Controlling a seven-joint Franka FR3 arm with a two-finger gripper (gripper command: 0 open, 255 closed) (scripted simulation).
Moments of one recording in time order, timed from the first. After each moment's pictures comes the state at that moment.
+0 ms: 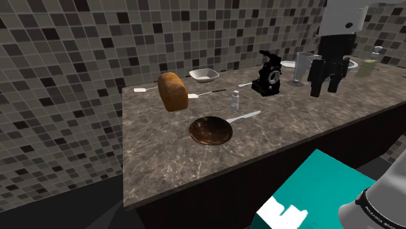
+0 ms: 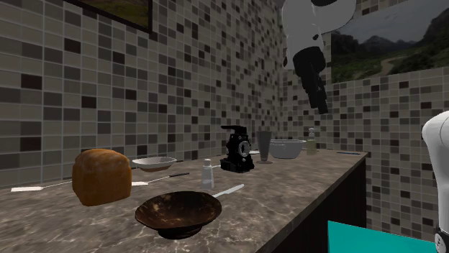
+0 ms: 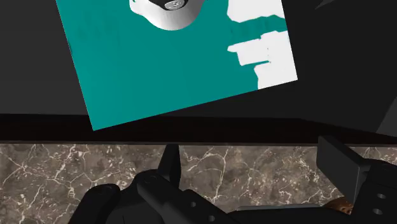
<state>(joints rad) -0.02 -0.74 -0.04 -2.41 0.09 1.46 0.12</state>
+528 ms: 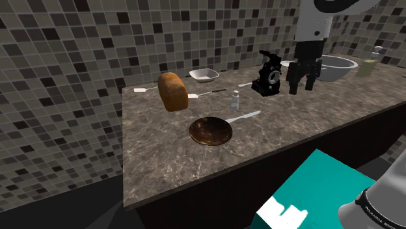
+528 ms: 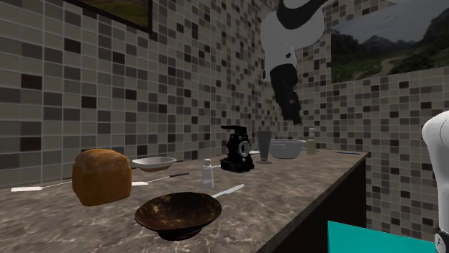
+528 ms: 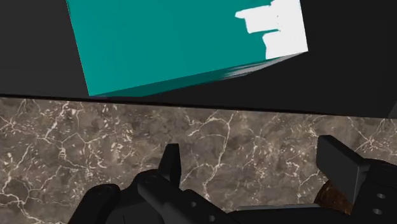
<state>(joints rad) -0.02 -0.51 -0.07 -2.31 0.06 1.59 0.05</state>
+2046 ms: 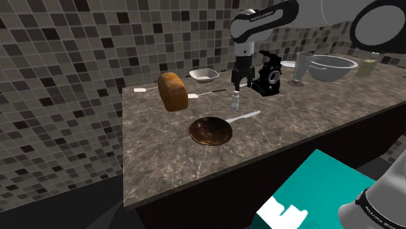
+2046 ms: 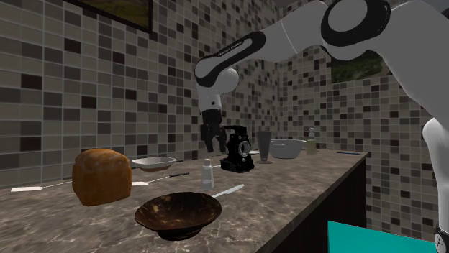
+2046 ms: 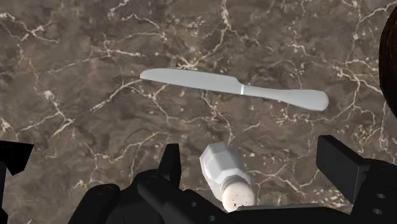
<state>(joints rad) -0.03 0.43 -0.10 -1.48 0.09 1.68 -0.16</state>
